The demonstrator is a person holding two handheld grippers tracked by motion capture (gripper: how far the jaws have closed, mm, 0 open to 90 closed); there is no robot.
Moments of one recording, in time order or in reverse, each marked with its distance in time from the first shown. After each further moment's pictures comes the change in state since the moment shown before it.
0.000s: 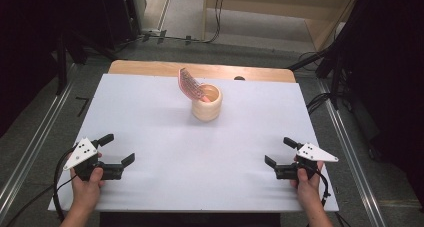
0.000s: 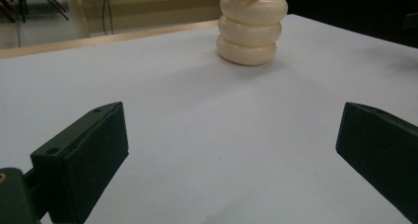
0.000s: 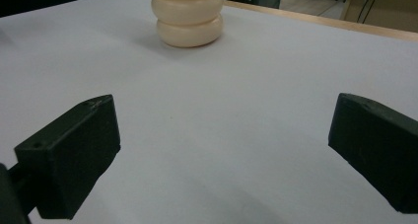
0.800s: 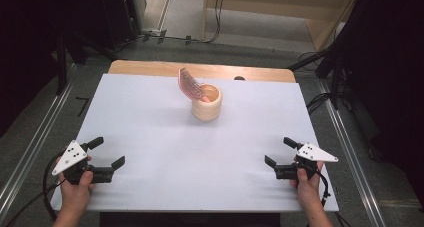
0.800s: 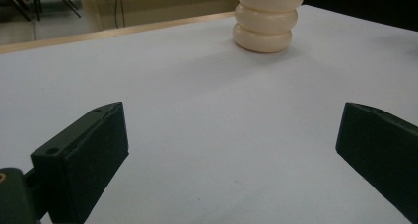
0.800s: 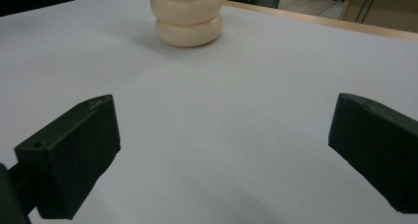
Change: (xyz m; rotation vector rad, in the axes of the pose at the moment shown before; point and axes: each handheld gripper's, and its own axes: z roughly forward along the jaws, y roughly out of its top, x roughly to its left) left arm 0.013 -0.010 -0.017 0.016 0.034 0.016; right arm 0.000 0.000 0.000 -0.001 -0.003 -0.001
